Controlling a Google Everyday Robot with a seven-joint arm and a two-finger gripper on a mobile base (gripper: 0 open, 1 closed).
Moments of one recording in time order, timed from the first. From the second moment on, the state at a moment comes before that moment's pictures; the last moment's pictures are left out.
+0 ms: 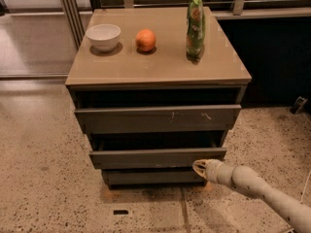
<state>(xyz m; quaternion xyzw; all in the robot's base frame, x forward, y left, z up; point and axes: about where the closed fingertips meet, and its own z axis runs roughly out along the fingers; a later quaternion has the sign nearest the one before) 0.619 -0.205 0.359 -0.60 0.66 -0.01 0.46</state>
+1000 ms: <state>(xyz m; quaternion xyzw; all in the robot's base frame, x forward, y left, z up) 0.631 -0.202 0.359 -0.60 0.67 0.01 0.45</state>
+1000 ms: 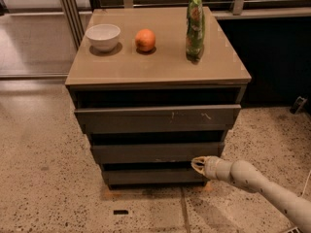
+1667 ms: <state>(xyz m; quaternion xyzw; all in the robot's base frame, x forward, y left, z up) 0.571 -0.196 0.384 -0.61 0.69 0.10 0.38</state>
